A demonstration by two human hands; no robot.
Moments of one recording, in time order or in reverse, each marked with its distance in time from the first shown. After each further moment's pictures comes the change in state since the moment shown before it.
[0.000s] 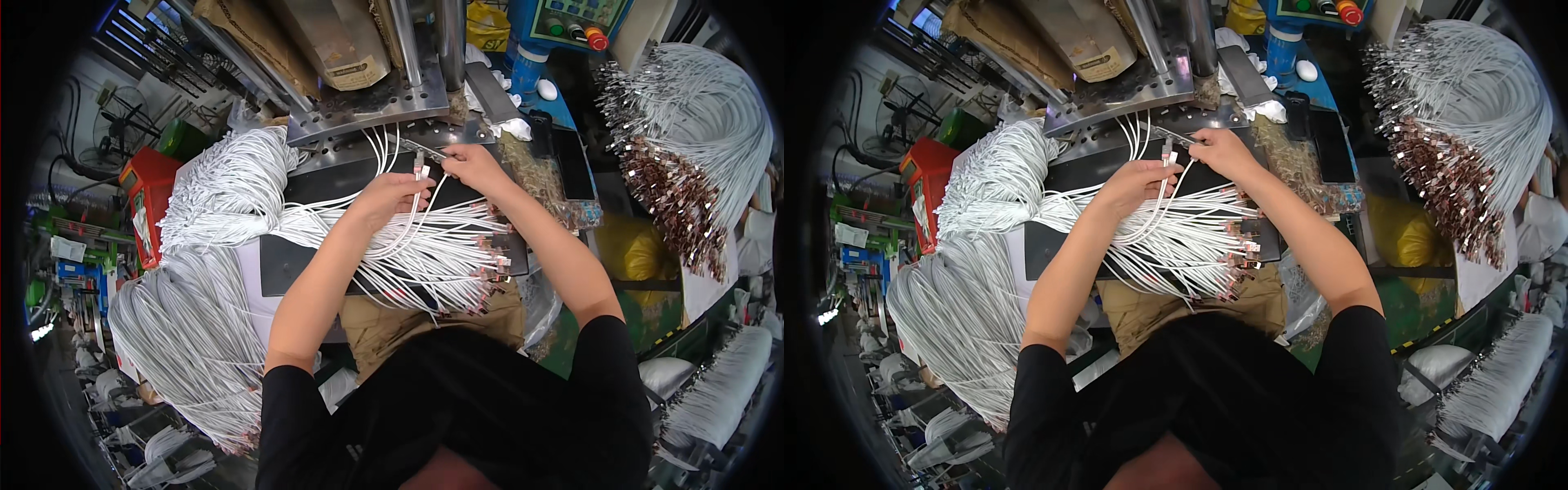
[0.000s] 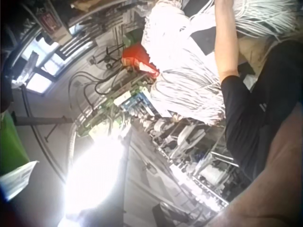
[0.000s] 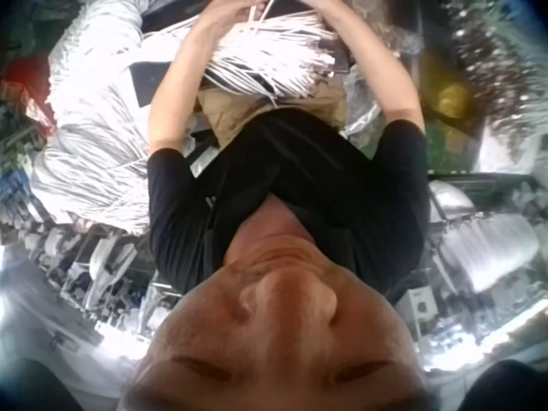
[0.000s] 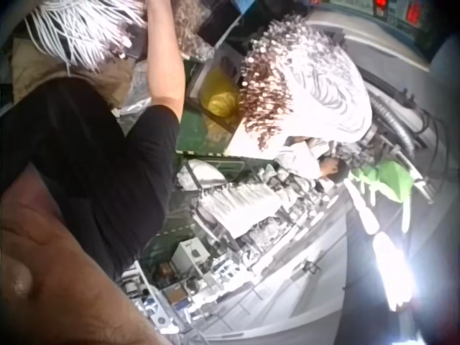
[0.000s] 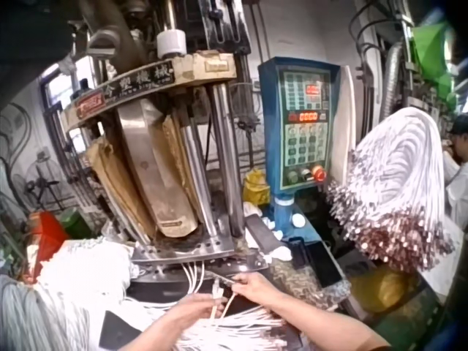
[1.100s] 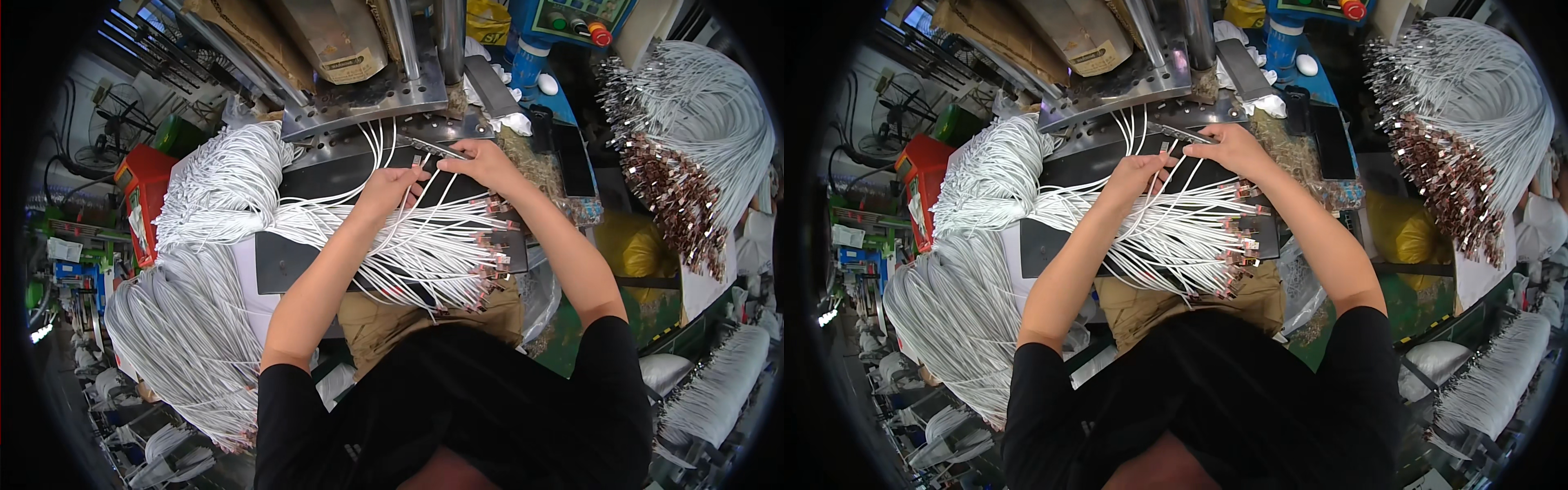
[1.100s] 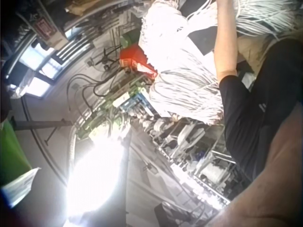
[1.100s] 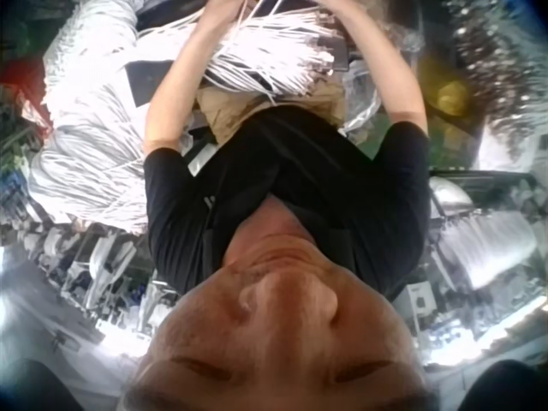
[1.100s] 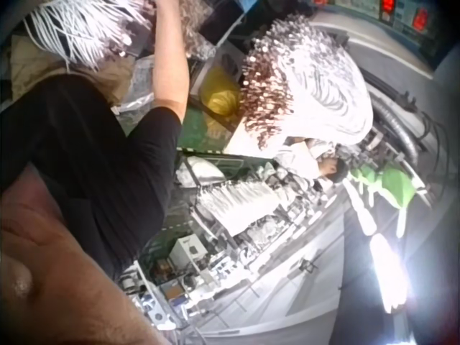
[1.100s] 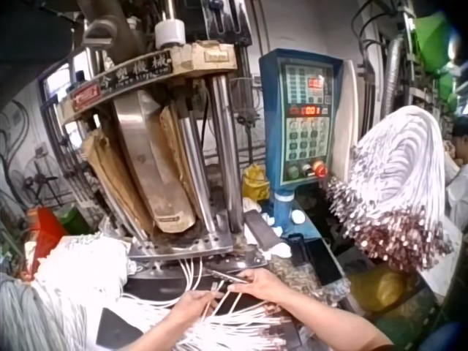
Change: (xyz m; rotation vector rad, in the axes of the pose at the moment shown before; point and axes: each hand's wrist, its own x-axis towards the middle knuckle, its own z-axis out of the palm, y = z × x) left_hand 0.002 -0.005 0.003 0.191 0.100 0.086; right_hand -0.012 -0.006 -0.021 0.108 -0.101 0.052
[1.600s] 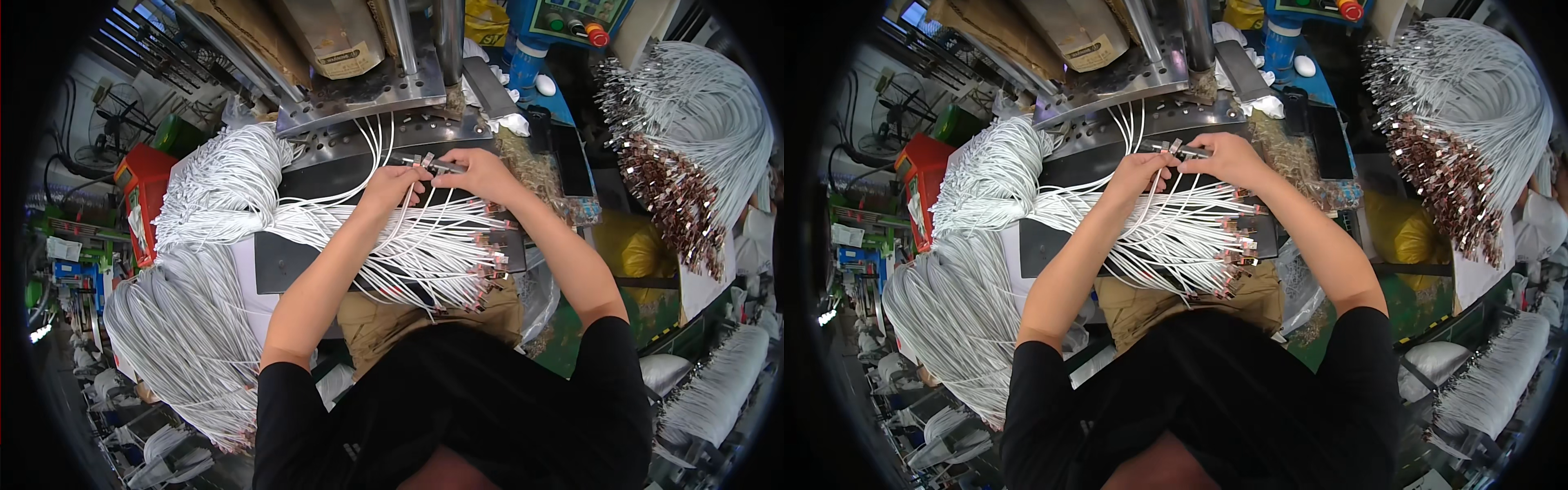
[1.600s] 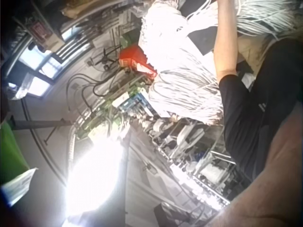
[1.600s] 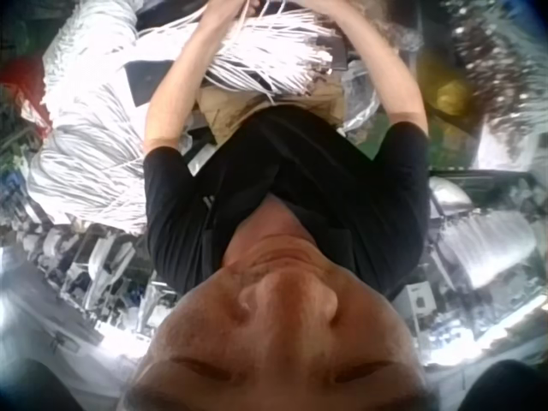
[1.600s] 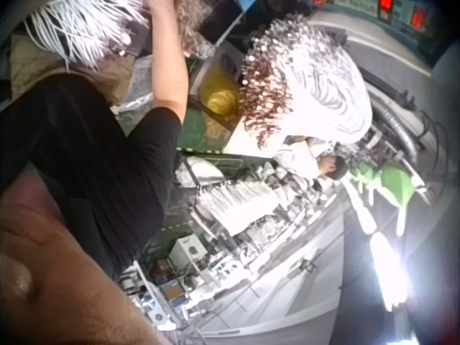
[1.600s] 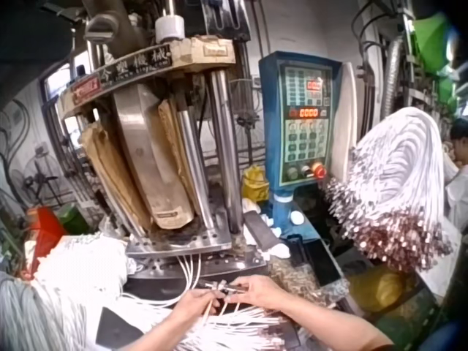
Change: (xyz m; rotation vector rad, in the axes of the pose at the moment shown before) left_hand 0.001 0.002 0.005 -0.018 0.034 0.023; right_hand -0.005 -0.002 0.007 -0.152 -0.051 -0.047
